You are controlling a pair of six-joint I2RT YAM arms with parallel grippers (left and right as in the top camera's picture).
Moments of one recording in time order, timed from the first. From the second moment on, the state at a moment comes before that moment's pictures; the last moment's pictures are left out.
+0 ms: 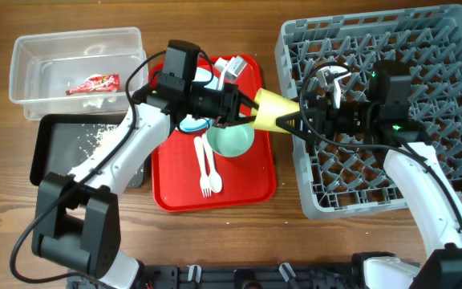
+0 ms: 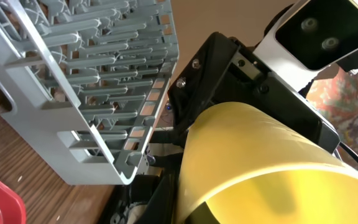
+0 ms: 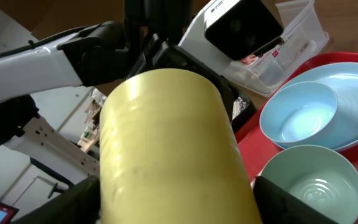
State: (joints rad) left arm -0.36 1.72 1.22 -0.29 1.27 -0.63; right arm 0.04 1.39 0.91 -0.18 -1.36 0.11
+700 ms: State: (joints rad) left arm -0.21 1.70 1.22 -0.62 0.66 -0.49; right arm 0.00 1.35 0.94 -0.64 -0.78 0.06
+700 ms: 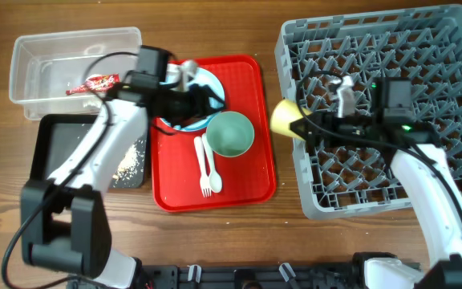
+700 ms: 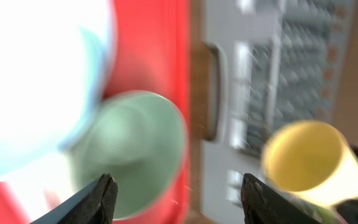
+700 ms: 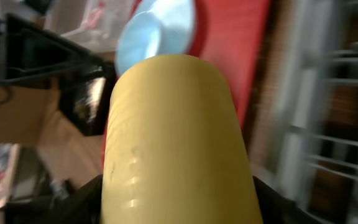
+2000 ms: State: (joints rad) left arm -0.10 1.51 1.22 -1.06 0.05 -0.50; right arm 0.11 1.45 1.43 -1.12 -0.26 0.13
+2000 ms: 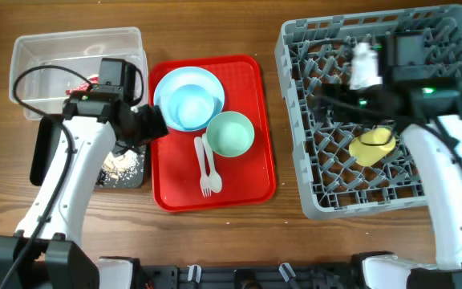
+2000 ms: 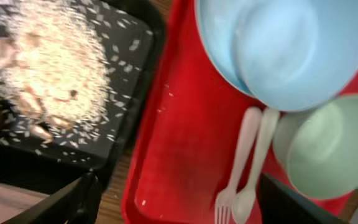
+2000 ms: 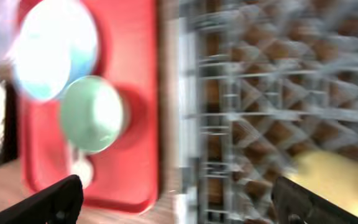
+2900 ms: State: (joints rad) left arm 0.00 1.48 1.22 -1.05 0.02 -0.55; right arm 0.49 1.99 1.48 -0.92 -0.09 0.35
